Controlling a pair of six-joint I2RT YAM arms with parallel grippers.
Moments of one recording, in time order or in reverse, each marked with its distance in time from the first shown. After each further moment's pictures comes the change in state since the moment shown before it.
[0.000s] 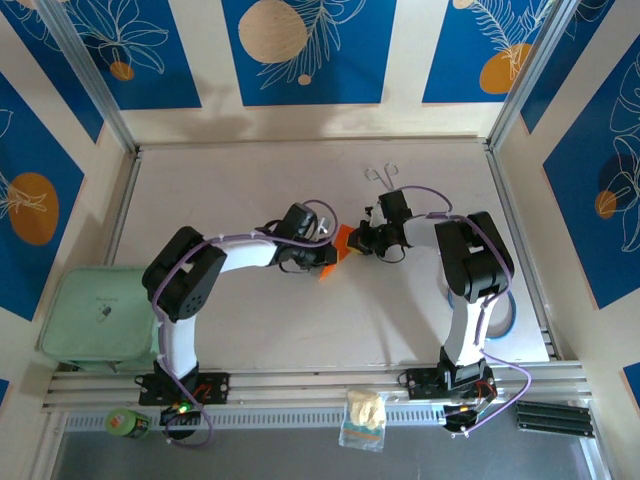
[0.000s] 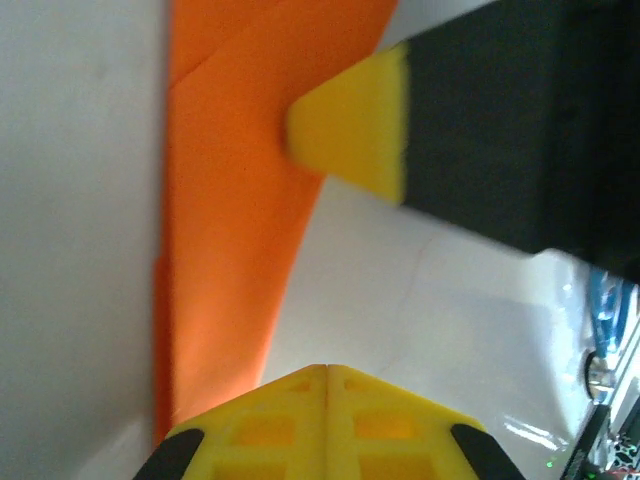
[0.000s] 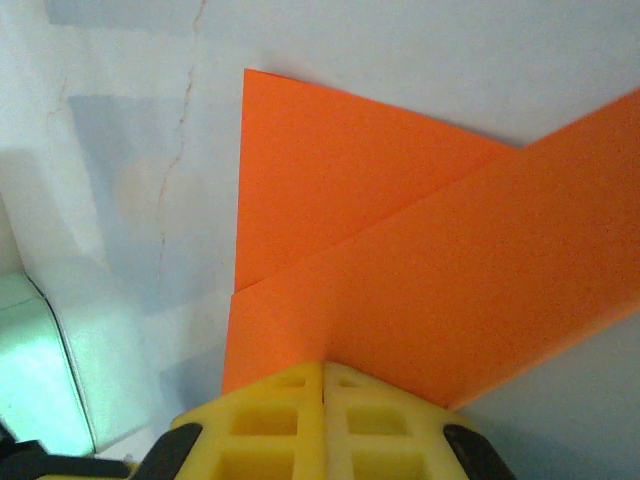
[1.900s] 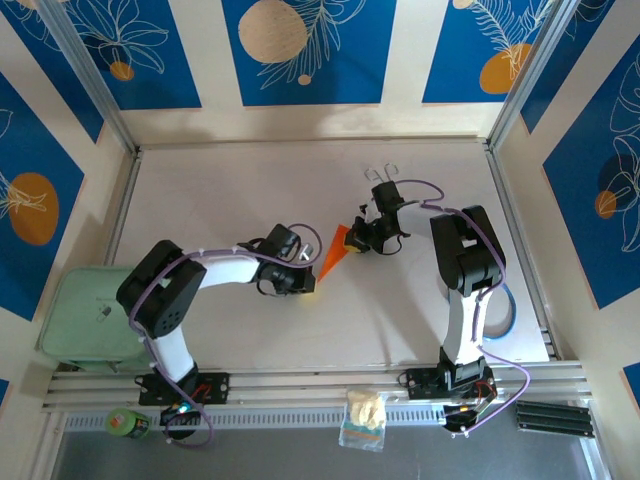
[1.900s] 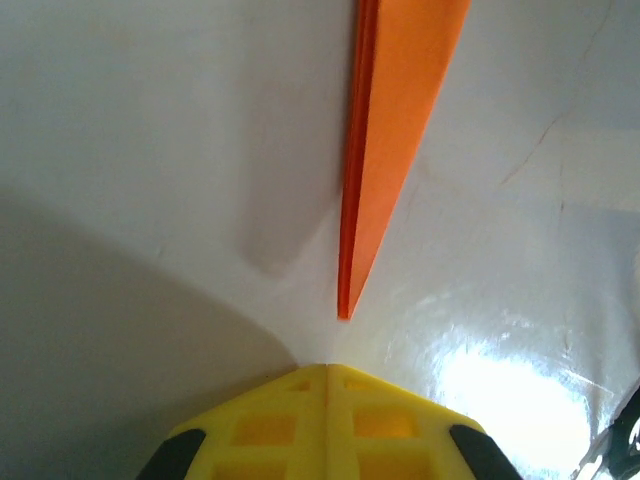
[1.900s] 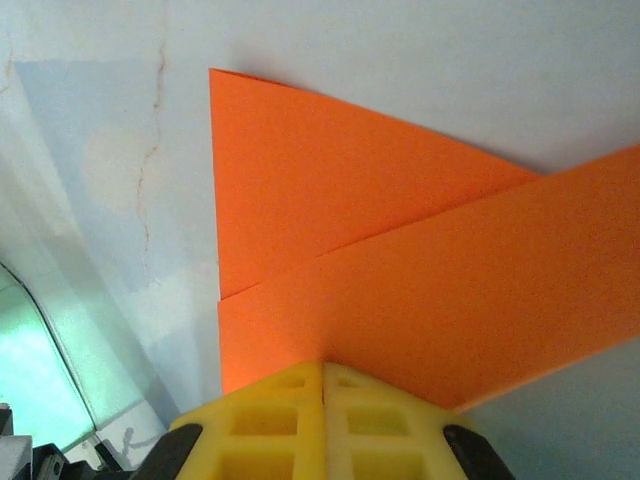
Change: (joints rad) left arm 0.001 -0.186 -0.255 -0.180 0.001 0.109; right arm 0.018 0.065 0.167 -0.254 0.000 -0.044
